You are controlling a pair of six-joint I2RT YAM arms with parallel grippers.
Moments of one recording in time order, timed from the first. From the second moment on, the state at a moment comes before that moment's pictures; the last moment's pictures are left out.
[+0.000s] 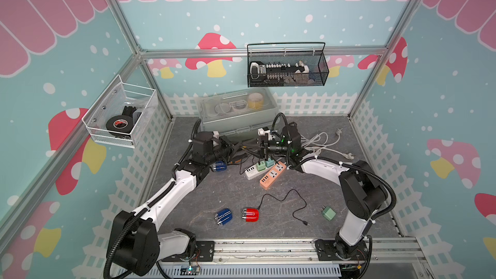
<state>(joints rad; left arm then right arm) -0.32 1.27 0.87 0.03 0.42 -1.39 0.59 1.79 1.13 0.58 -0.87 1.66</state>
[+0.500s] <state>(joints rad) -0.34 1.27 0.86 0.09 0.40 -1.41 0.62 1.81 1.13 0.65 -0.81 1.74</state>
